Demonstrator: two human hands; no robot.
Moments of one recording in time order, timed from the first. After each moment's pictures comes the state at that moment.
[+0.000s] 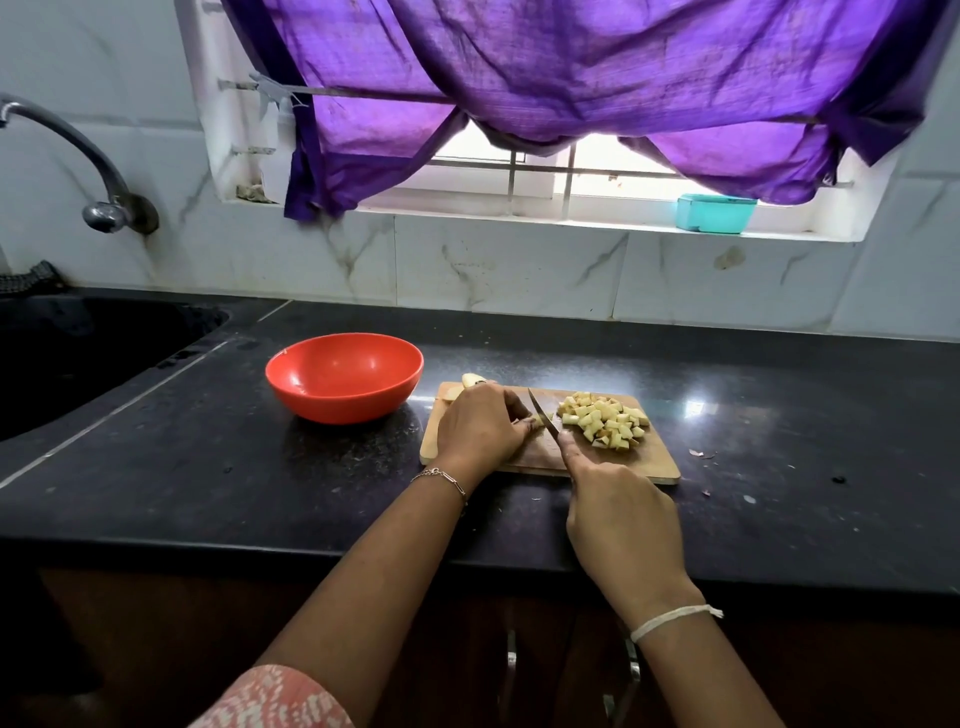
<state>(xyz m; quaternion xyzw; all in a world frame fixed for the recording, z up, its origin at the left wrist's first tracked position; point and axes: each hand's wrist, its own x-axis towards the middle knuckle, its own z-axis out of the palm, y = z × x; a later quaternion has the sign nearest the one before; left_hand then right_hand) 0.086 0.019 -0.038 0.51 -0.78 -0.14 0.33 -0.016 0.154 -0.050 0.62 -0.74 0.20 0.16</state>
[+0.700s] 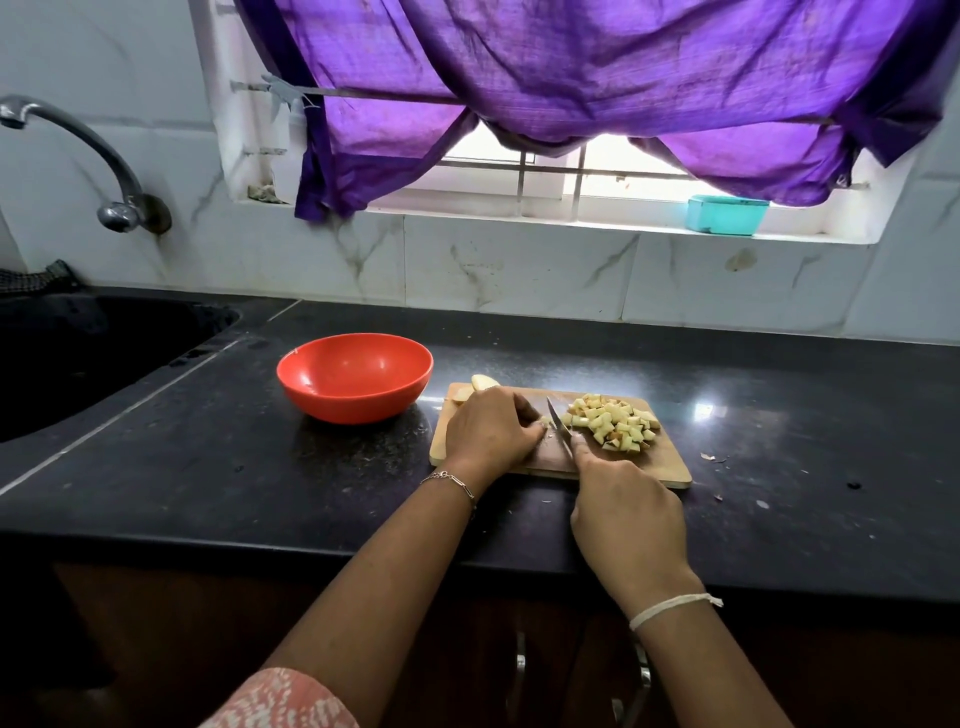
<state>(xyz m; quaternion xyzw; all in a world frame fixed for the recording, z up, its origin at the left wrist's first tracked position) 0.087 0.027 -0.037 0.51 -0.78 -0.15 0.33 -0.010 0.148 -0.042 0.60 -0.77 0.17 0.15</state>
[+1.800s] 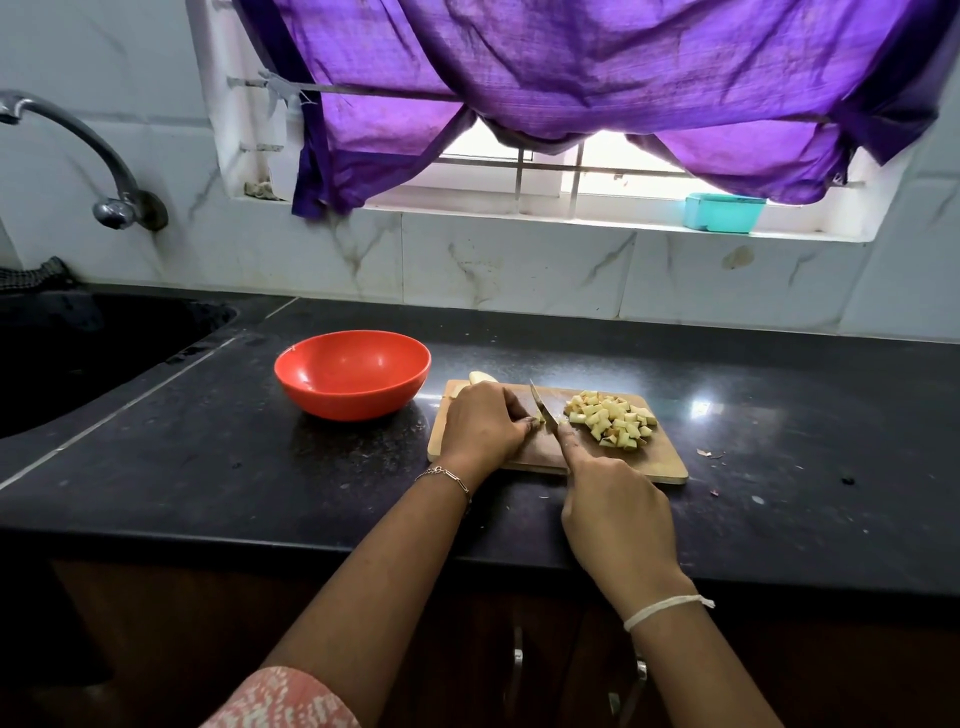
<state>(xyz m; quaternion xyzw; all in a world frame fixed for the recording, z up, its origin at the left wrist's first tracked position) 0.091 0.029 -0.033 0.51 -0.77 -0.17 0.35 -0.008 0.145 -0.051 0.61 -0.75 0.21 0.14</state>
